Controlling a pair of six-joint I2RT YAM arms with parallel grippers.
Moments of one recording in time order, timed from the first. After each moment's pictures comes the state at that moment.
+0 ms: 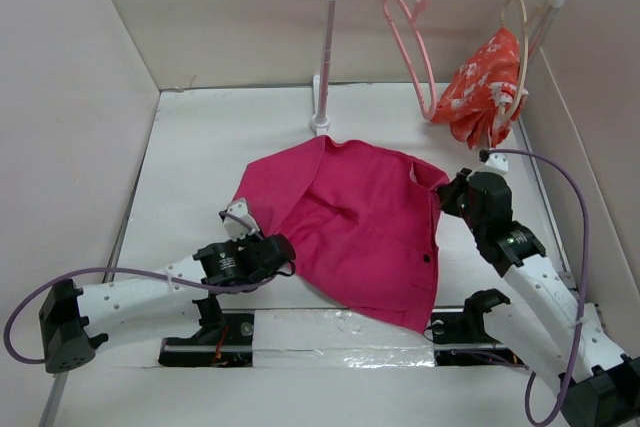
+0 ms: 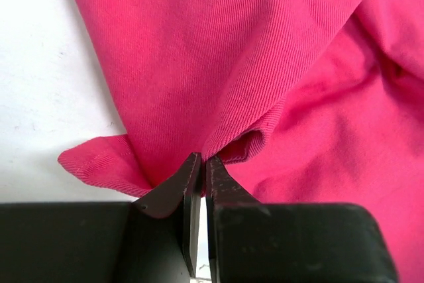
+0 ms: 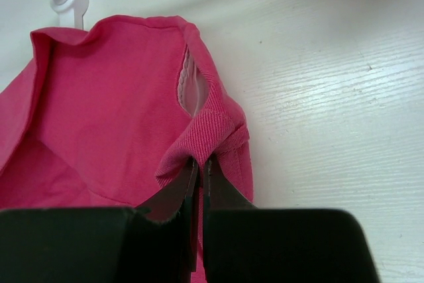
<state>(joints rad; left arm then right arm) -1.13 0.86 0.57 -0.85 -0.76 -1.39 0.33 0.74 0.62 -0.33 0.25 0.53</state>
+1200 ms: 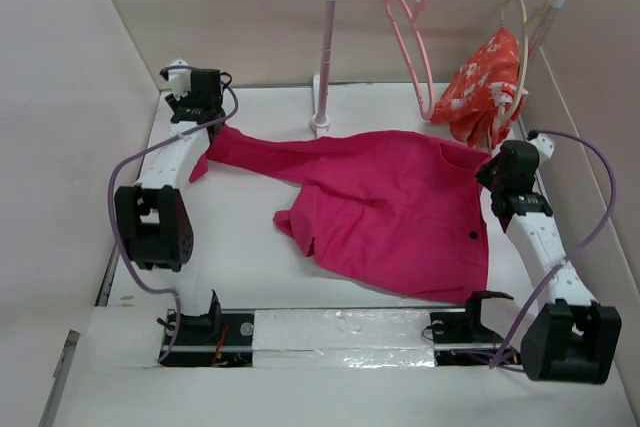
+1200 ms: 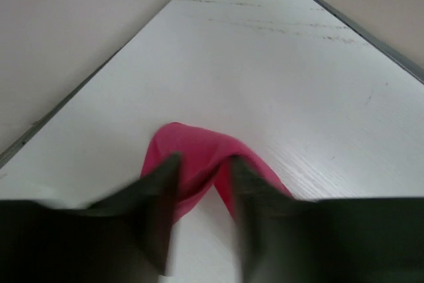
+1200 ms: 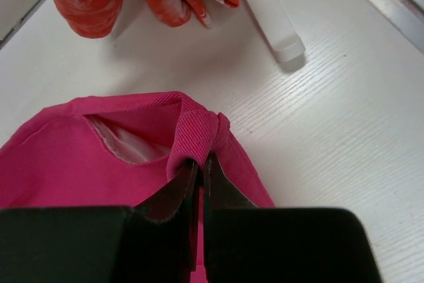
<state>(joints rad) -0.08 1.67 1.40 -0.39 -0.68 -0.51 -0.08 1.02 0.73 -0.22 0.28 0.57</state>
